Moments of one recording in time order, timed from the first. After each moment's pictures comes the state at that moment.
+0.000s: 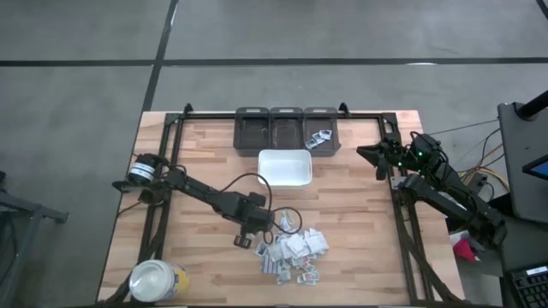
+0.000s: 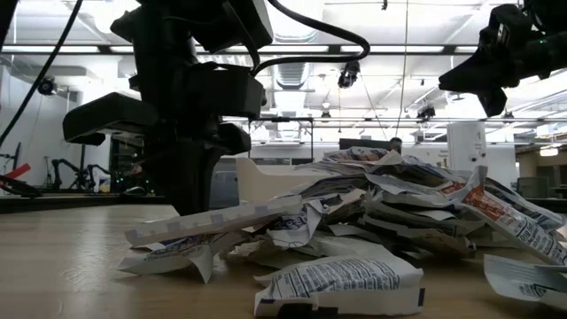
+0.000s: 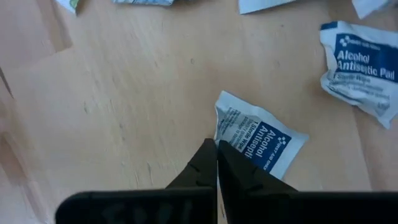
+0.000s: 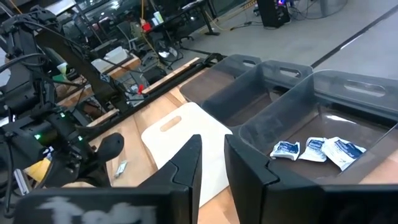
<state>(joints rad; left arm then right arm) -0.28 1.87 1.16 -0.57 -0.02 0.03 -0.74 0.18 0.31 -0.31 -0.40 0.39</state>
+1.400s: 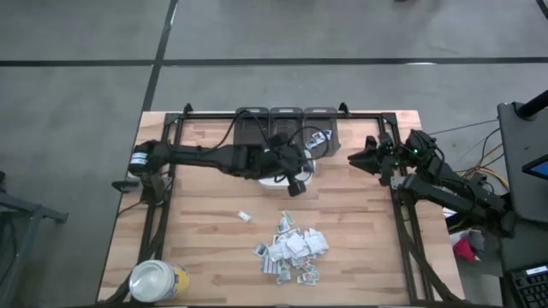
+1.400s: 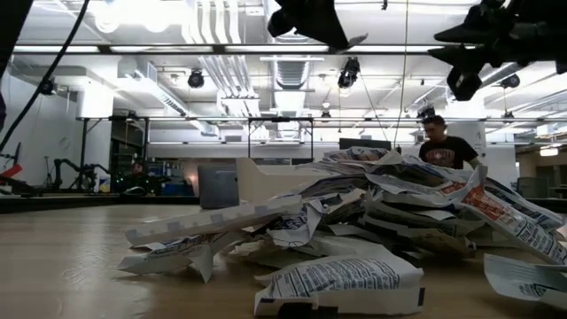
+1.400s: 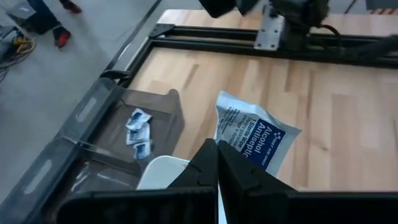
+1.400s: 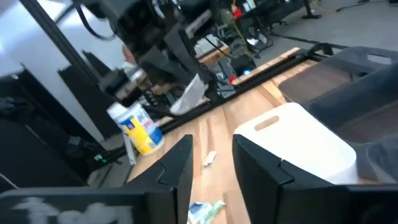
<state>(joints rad) -0.04 1.81 1.74 -0.52 -0.40 -0.10 -0.64 0.38 0.31 0.01 -0.68 0.51</state>
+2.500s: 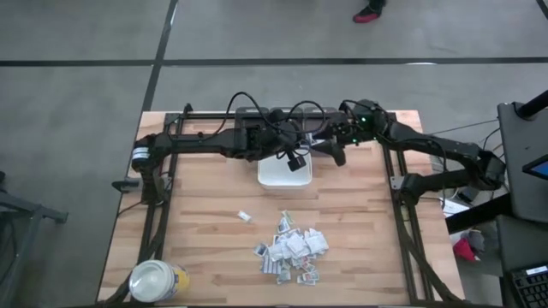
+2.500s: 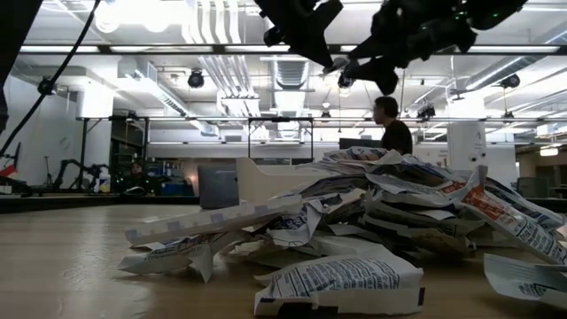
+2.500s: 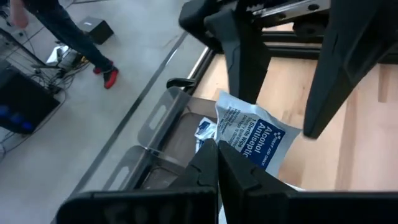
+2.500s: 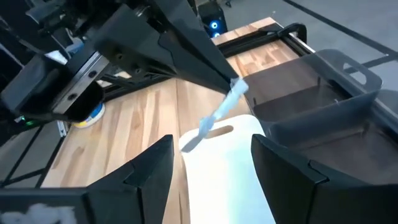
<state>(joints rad) 0.10 1.81 1.73 -0.46 -0.48 0.05 -0.52 1.16 0.83 -0.05 -0.51 0.17</state>
